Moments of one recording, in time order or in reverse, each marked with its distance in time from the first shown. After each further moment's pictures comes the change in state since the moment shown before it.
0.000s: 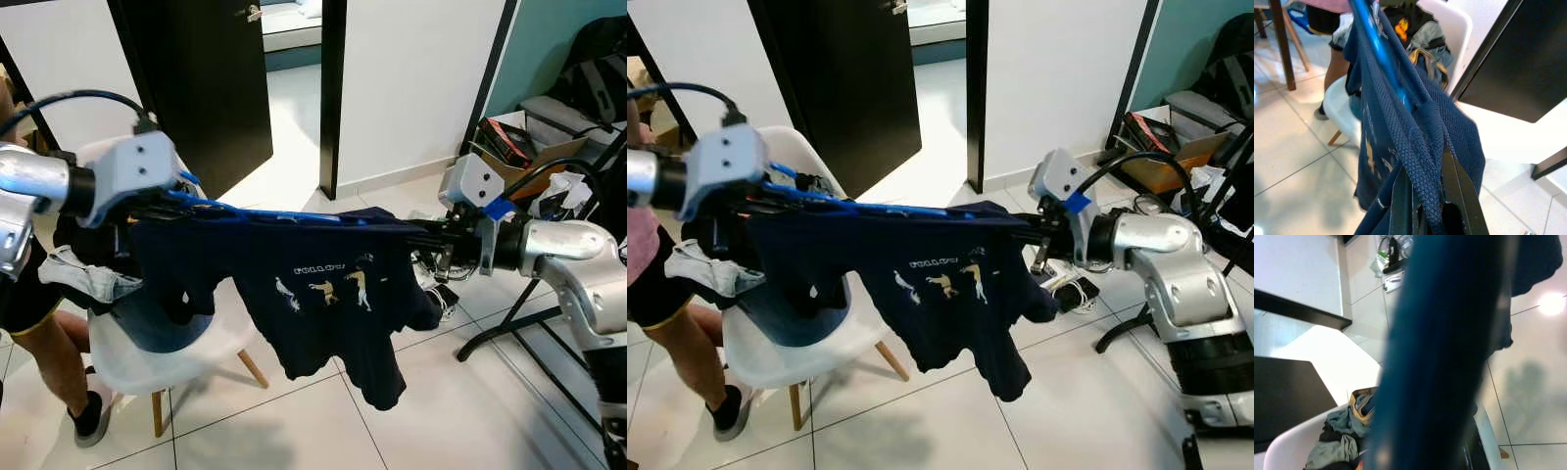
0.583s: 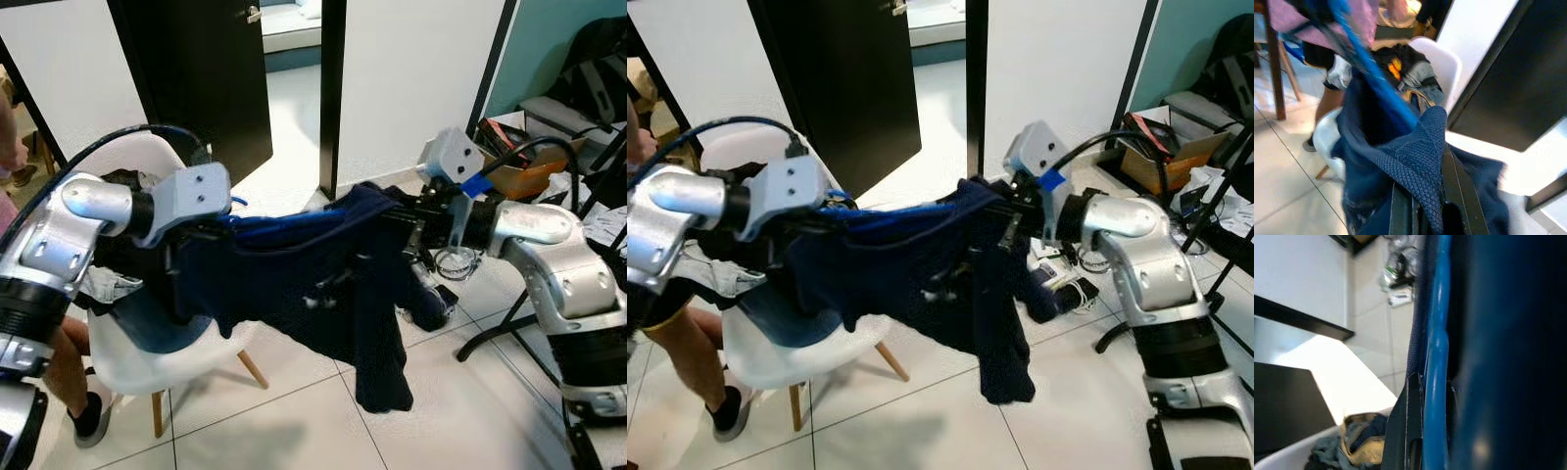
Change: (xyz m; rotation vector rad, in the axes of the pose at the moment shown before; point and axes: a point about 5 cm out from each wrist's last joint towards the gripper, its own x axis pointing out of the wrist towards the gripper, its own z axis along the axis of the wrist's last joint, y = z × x) left arm 0.054 -0.010 0.015 -0.069 -0.083 0.090; right arm 0.034 0.010 0.022 -0.010 -0.132 0.003
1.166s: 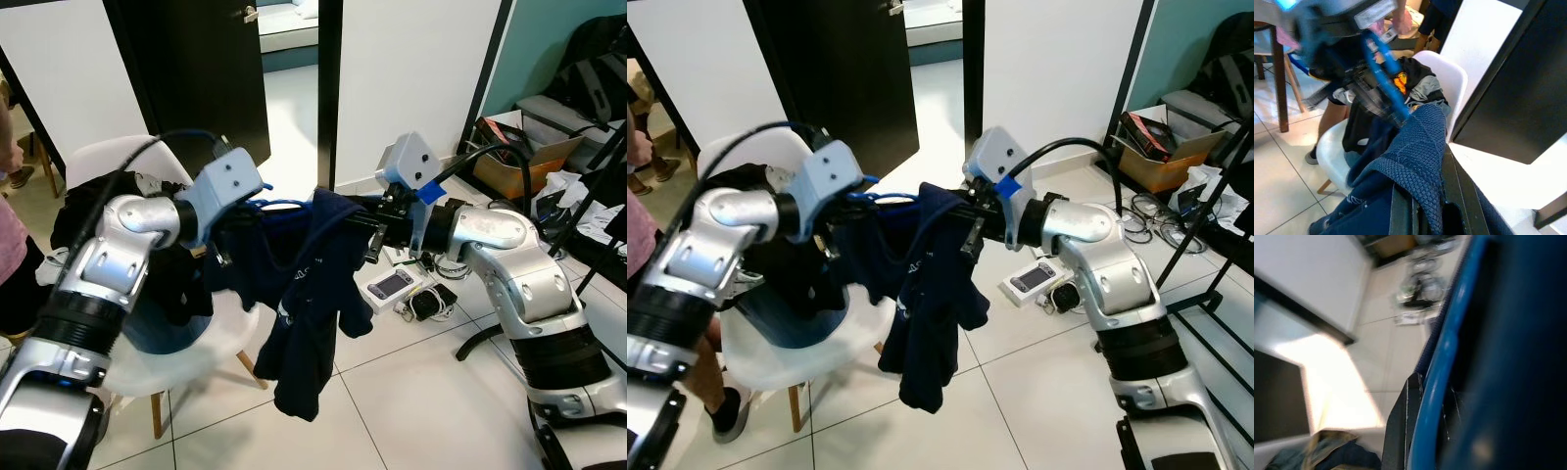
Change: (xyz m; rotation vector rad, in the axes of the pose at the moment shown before) left arm 0.036 -0.026 0.007 -0.214 -0.104 0.096; right arm 0.027 0.015 0.005 0.007 -0.039 0.007
